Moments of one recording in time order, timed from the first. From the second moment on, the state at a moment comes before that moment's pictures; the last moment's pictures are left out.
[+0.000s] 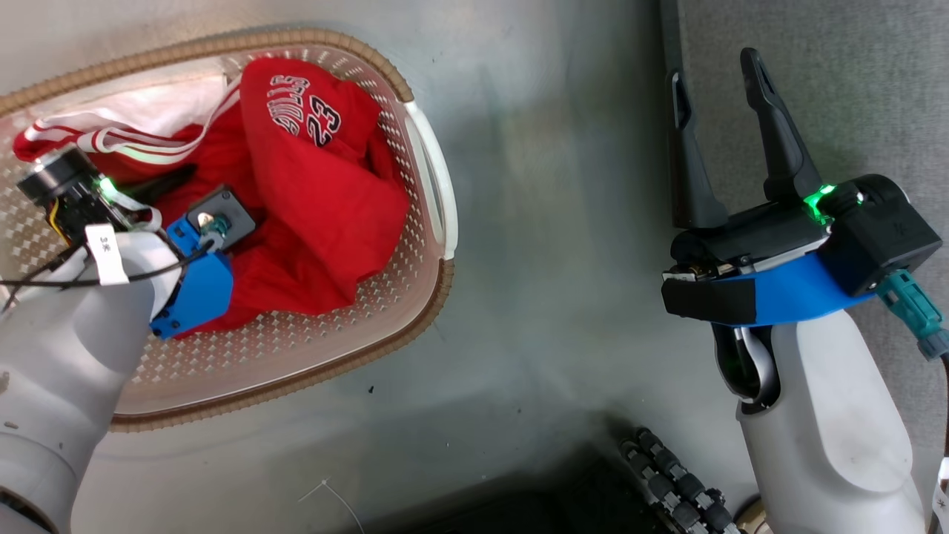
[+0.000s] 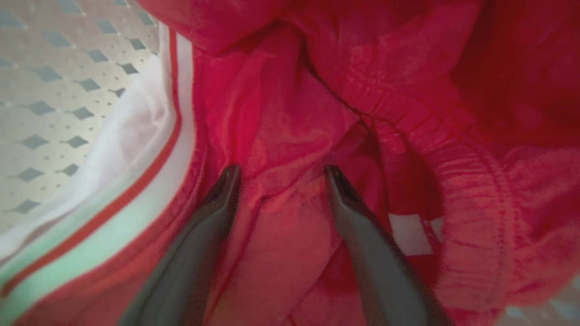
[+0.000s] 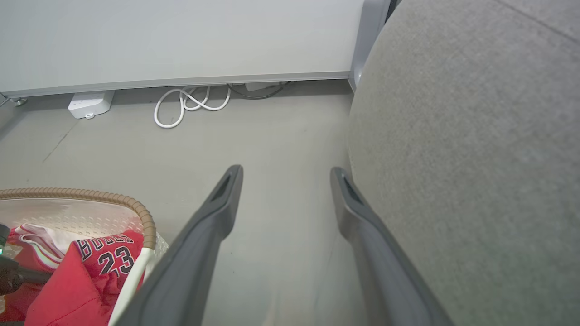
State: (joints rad) left arm -1.16 0.33 -1.09 1.27 -0.06 -0.13 -0.21; right arm -0.54 -0.05 0.13 0.10 0.10 0.13 -0.26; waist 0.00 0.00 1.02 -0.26
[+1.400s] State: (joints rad) left arm -1.11 0.23 -1.16 1.29 -0.16 -0.13 -0.21; right arm -0.53 -0.05 0.11 0.13 0.08 0.13 -0.26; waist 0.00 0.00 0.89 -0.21
